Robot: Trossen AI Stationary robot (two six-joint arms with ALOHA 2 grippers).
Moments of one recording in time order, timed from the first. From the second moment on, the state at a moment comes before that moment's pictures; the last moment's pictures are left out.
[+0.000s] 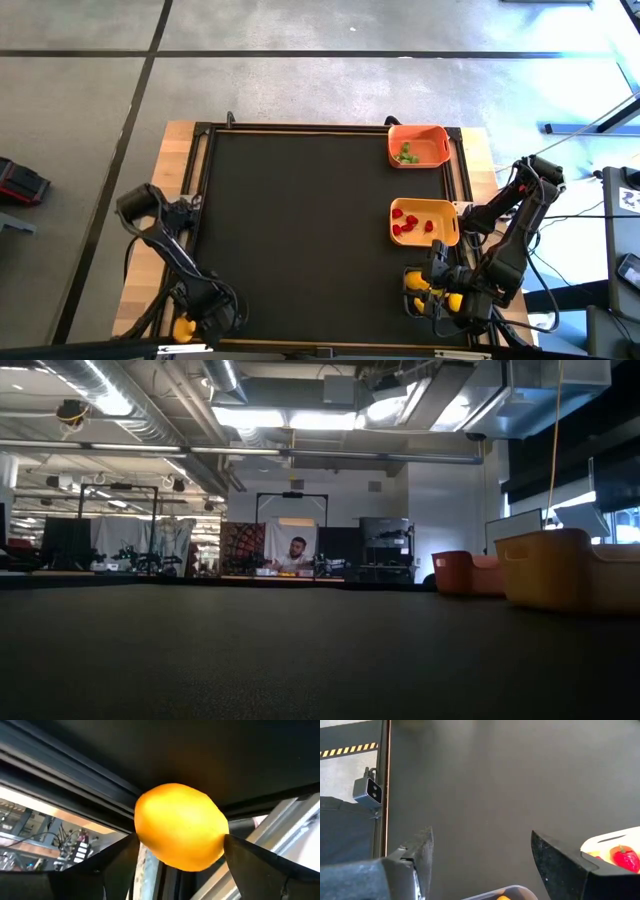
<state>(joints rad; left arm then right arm) -0.91 1.81 0.99 -0.74 0.78 -1.78 1.04 1.39 1.12 -0.92 0.77 1.15</state>
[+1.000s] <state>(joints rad) -0.84 1.73 0.96 -0.76 0.71 -1.54 1.04 1.39 1.12 -0.91 0.75 1.15</state>
